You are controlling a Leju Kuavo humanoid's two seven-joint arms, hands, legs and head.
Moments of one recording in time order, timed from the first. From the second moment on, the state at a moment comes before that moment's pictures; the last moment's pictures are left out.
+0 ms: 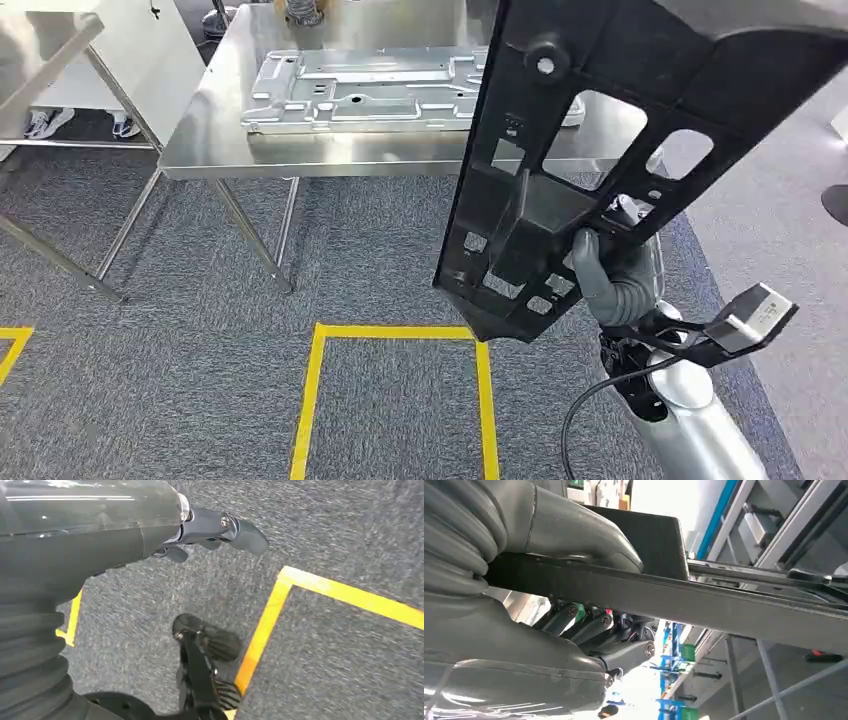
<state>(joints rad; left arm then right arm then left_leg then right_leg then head) -0.03 0.08 0.00 -0.18 0.49 0.09 -0.31 -0.33 -0.33 0.39 -1.85 -0.26 0.05 -0.53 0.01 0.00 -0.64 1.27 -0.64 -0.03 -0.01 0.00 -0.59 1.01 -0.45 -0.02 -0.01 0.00</state>
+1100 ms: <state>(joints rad) -0.03 0.07 0.00 -0.18 0.47 0.09 -0.30 -0.31 -0.25 0.36 -1.81 -0.19 0.12 -0.50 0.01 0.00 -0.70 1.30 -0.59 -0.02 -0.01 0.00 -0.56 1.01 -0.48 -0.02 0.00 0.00</state>
